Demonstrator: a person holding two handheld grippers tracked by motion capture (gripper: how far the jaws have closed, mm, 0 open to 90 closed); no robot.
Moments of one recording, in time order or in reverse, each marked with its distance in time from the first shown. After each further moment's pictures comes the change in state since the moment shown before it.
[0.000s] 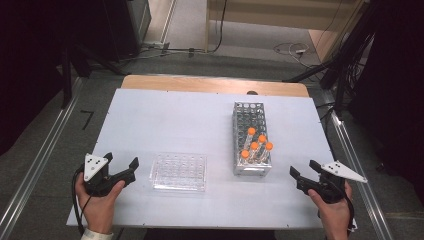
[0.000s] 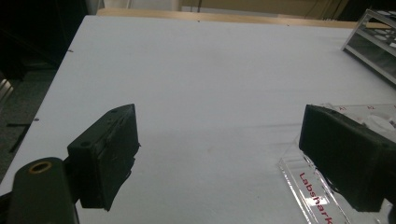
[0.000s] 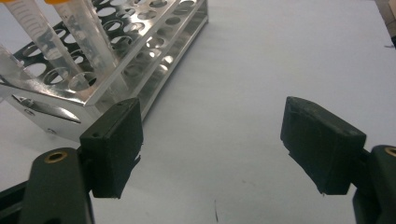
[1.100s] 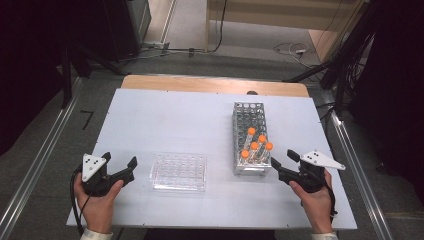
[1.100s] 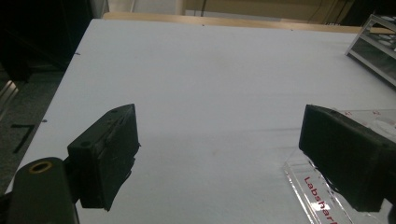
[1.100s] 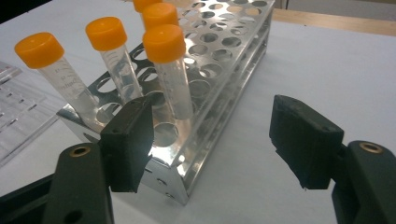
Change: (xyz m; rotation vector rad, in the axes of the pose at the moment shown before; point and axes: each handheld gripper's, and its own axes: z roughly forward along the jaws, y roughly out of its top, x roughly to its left) left arm 0.002 0.000 -0.001 -0.013 0.015 -0.006; right arm 0.042 0.028 0.024 -0.028 0.114 -0.083
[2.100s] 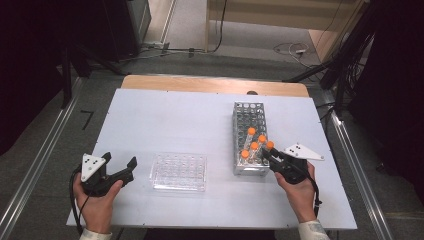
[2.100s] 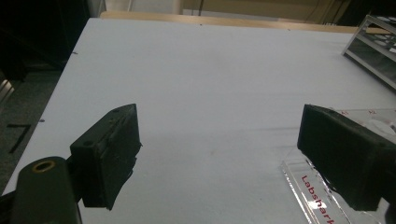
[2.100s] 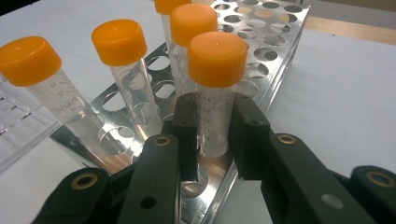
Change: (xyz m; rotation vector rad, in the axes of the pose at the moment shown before) left arm 0.001 0.002 -0.001 0.002 -0.015 0.002; right arm 0.015 0.008 0.035 -0.002 0.022 -0.047
